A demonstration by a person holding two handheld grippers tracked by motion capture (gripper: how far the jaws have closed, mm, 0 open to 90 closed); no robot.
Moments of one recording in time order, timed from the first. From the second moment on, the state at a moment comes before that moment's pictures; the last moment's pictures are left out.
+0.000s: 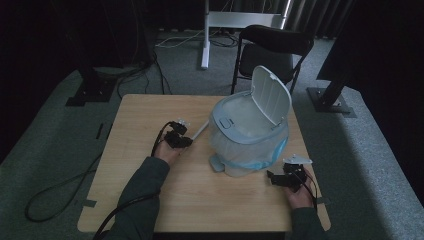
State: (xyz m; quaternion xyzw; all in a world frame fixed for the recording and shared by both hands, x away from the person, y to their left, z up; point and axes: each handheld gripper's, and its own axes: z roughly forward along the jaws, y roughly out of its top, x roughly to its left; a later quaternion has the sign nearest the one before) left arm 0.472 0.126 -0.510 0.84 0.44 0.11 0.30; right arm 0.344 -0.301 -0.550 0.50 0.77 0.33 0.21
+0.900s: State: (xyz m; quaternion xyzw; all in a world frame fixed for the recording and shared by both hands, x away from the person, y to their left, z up) left arm 0.443 0.163 -0.451 0.80 0.42 0.17 0.38; right arm 0.344 -0.301 -0.550 0.50 0.77 0.33 0.21
